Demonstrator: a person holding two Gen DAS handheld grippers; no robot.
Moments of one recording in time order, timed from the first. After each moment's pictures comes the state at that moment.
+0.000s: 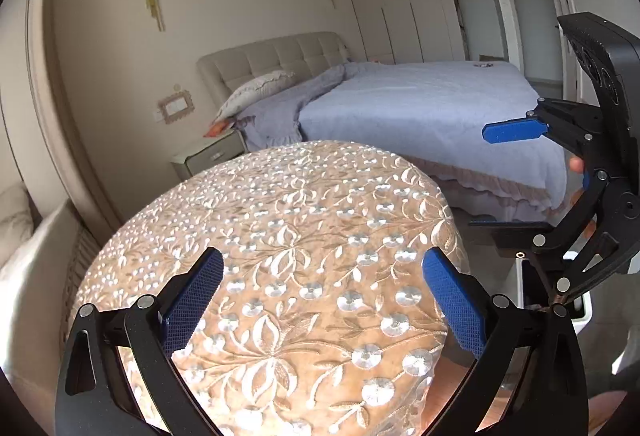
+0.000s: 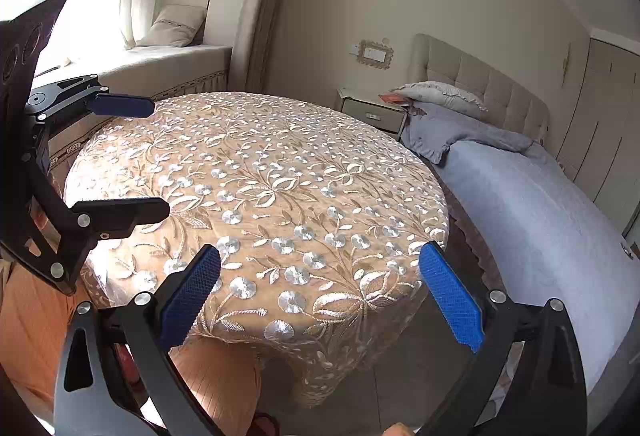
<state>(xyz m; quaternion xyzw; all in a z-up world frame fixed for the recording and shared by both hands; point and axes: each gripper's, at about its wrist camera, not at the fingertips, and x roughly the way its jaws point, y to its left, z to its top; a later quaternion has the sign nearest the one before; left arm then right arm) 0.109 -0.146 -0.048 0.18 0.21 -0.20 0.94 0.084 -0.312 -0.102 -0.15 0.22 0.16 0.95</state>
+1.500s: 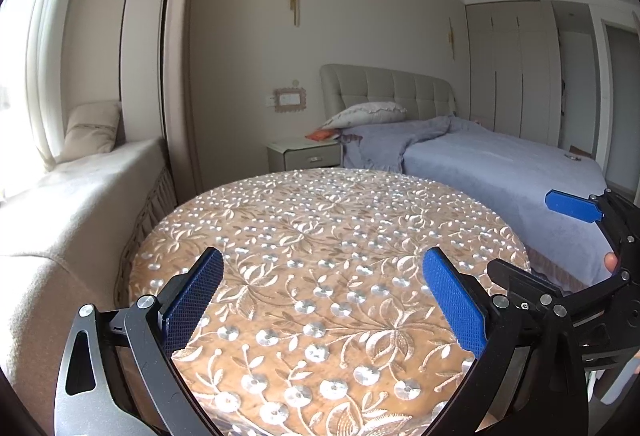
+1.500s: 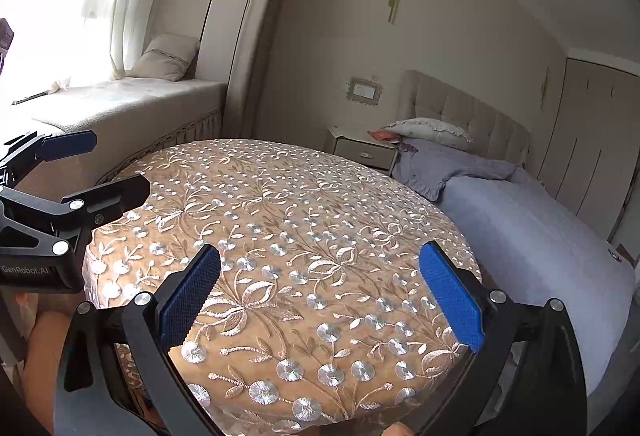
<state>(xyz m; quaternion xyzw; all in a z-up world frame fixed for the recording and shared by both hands) 0.066 -0.005 -0.017 0.03 0.17 -0.05 0.98 0.066 -0.188 -0.078 -0.14 0.16 0.12 0.97</state>
